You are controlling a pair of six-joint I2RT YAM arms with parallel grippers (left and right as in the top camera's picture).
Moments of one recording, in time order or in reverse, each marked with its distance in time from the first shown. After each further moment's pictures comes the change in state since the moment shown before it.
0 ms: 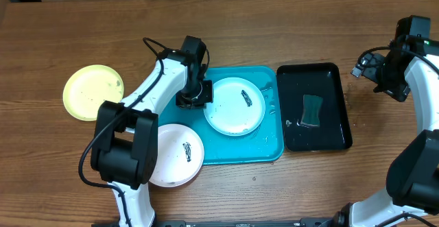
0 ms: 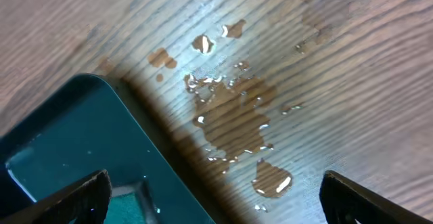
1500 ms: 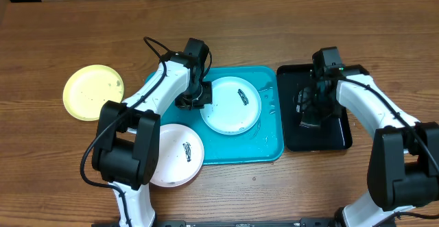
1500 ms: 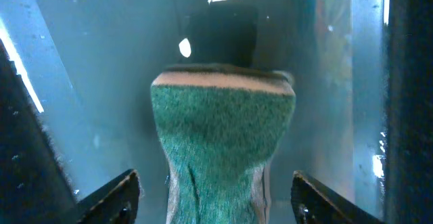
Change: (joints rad) left arm -0.013 0.000 -0.024 0.037 -0.102 -0.026; right arm 0.386 0.000 -0.351 0.215 0.008 -0.050
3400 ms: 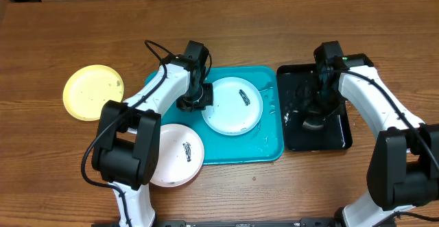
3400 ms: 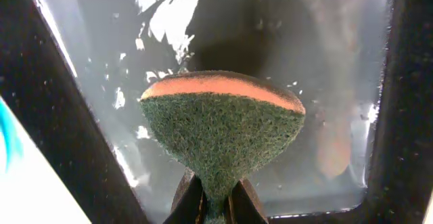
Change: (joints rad) left arm 0.000 0.000 -0.040 0.058 0.052 0.013; right arm 0.000 0.003 0.134 -0.272 -0.060 -0.005
